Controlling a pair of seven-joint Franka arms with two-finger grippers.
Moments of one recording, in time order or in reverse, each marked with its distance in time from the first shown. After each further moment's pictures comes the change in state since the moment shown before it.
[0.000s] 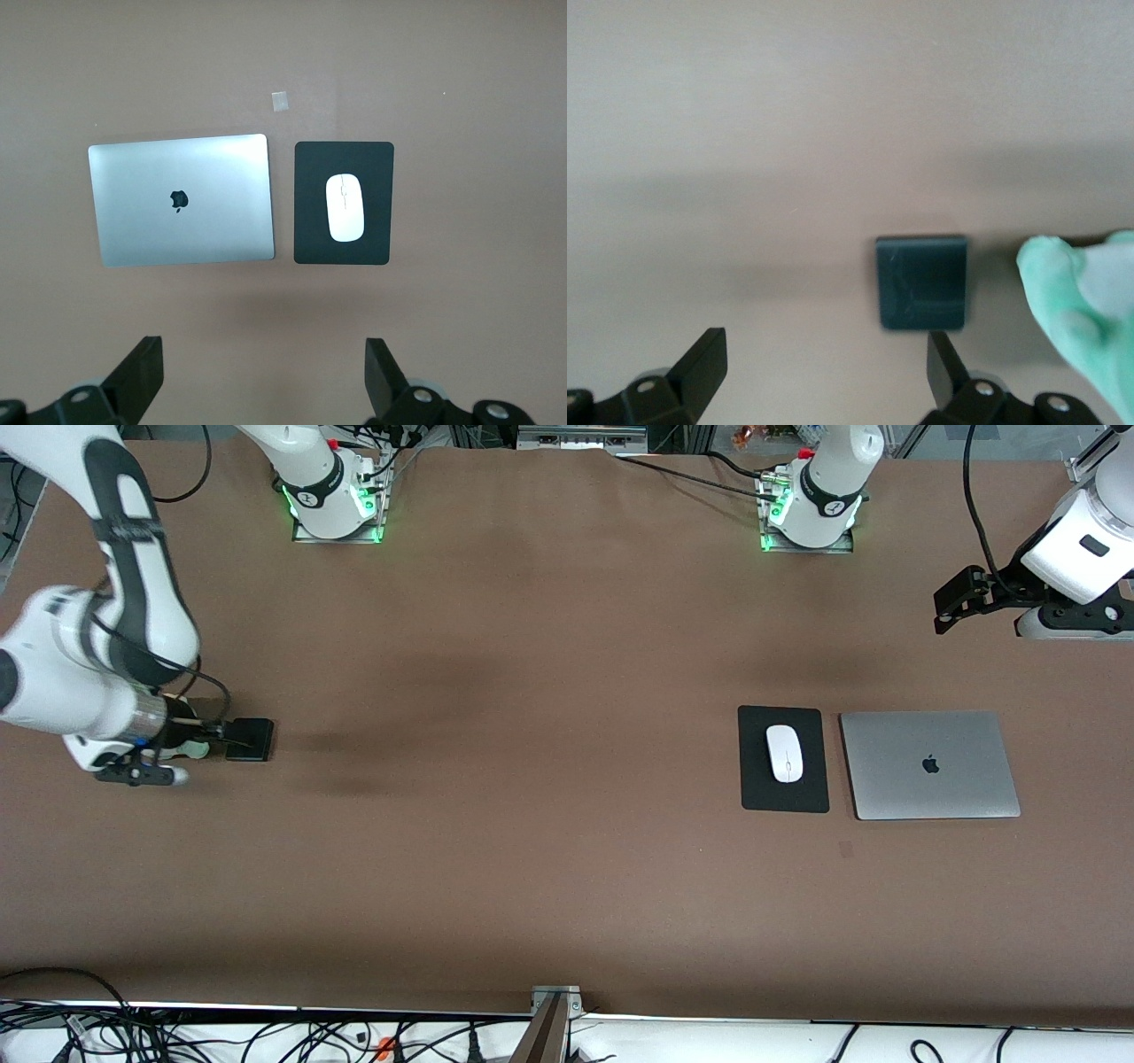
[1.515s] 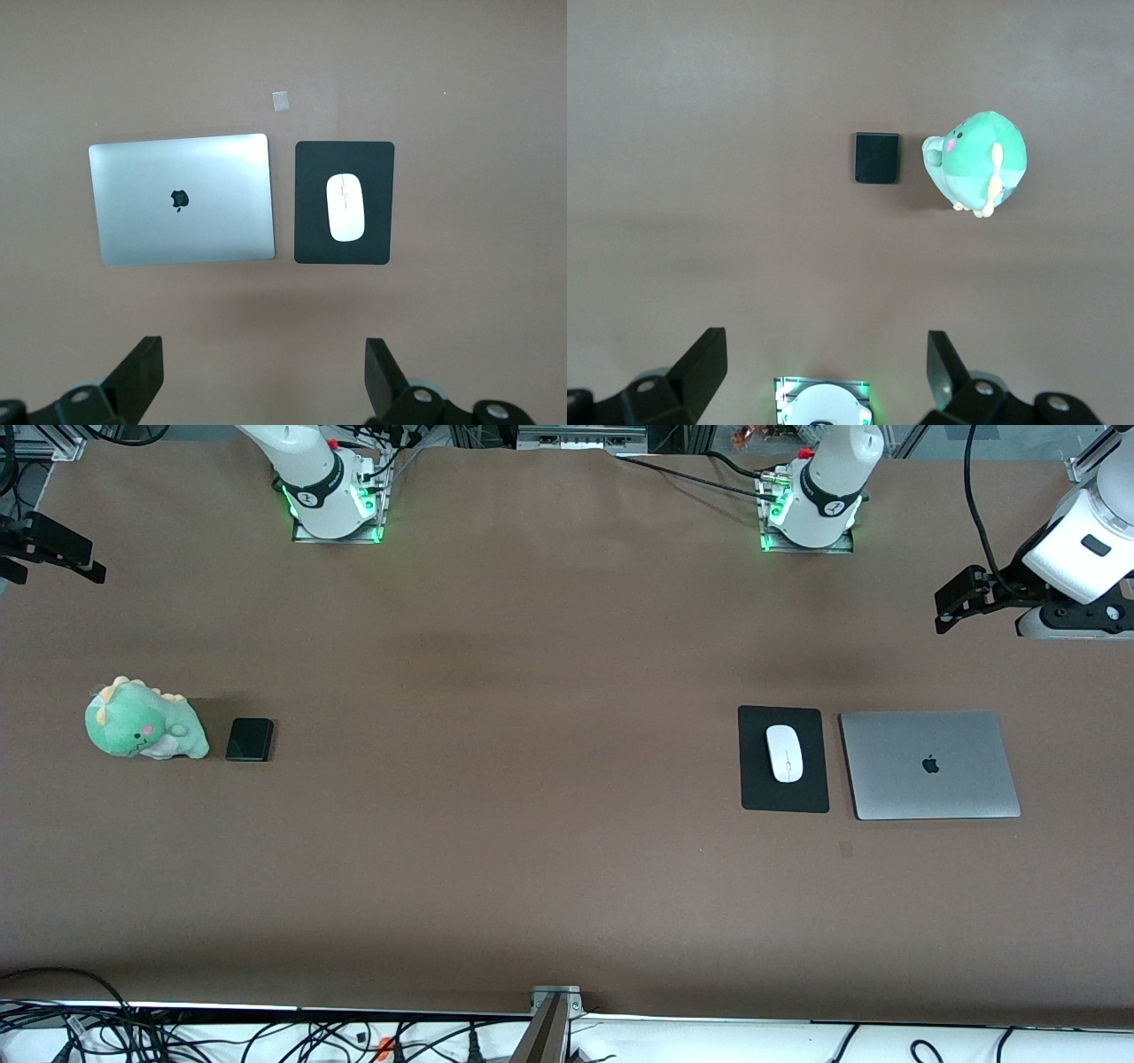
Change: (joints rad) left arm 0.000 0.000 0.001 0.001 0.000 -0.002 0.000; right arm 0.006 -0.387 0.002 0.241 -0.177 -0.563 0.019
